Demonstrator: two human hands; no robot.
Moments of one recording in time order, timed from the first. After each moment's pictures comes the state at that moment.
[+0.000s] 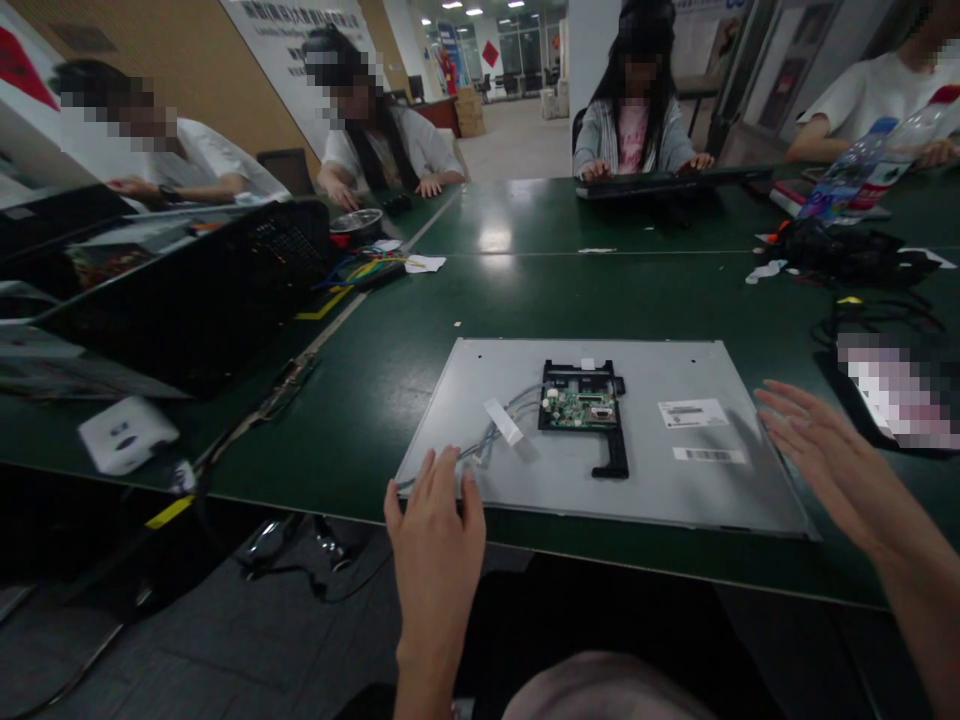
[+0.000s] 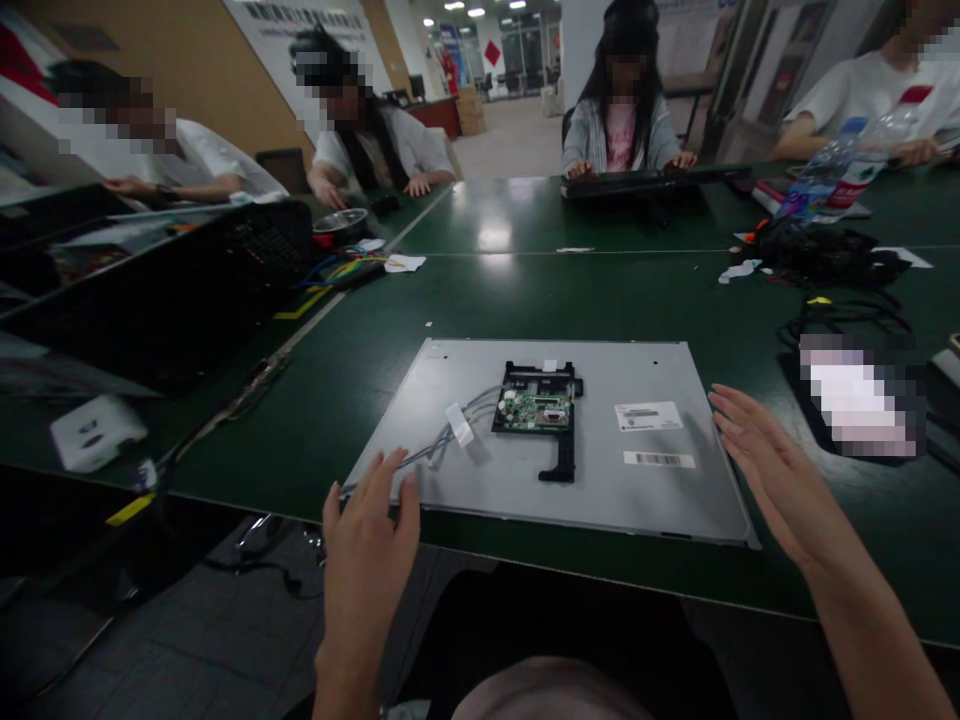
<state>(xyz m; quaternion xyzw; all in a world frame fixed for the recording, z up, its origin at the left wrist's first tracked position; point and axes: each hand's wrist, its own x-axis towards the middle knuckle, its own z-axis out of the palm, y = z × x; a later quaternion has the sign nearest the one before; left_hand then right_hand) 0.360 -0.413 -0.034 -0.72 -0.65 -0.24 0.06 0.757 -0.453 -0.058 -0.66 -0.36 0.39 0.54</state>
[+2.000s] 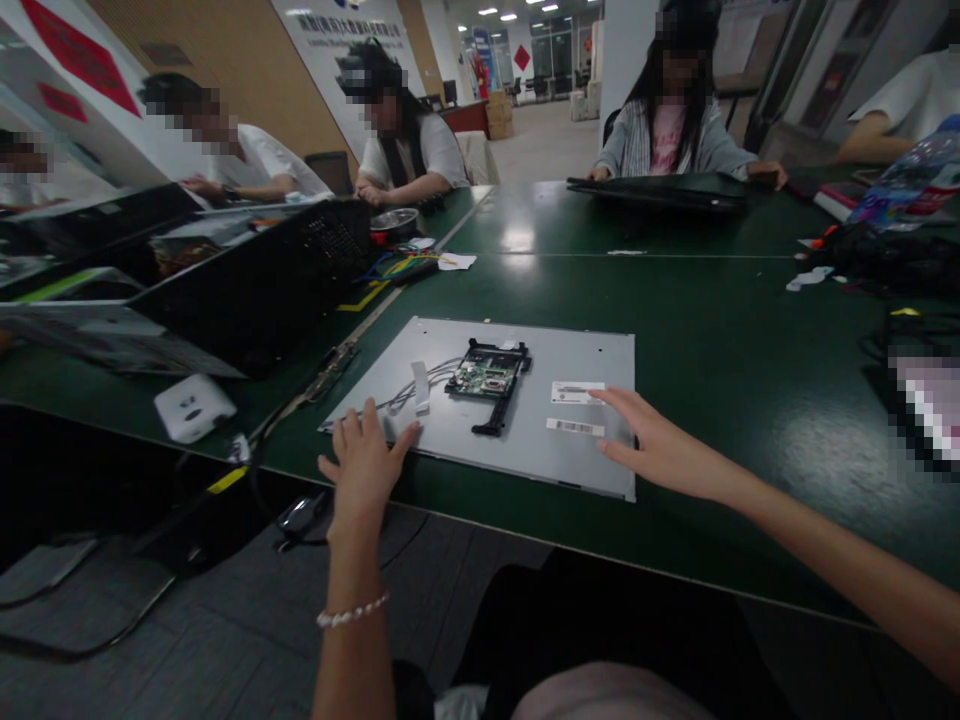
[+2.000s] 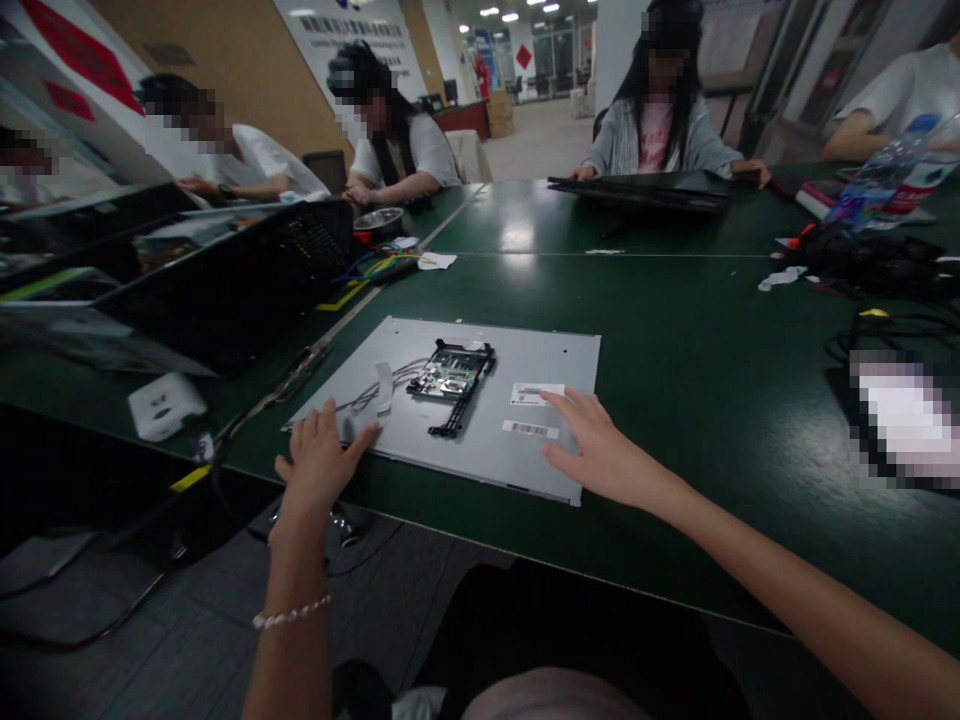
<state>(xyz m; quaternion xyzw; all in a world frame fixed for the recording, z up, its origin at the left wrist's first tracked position) 0.222 -0.325 -0.044 -0.59 -0.80 -0.11 0.02 0.611 -0.372 -0.033 -0.49 -0.74 0.37 0.26</state>
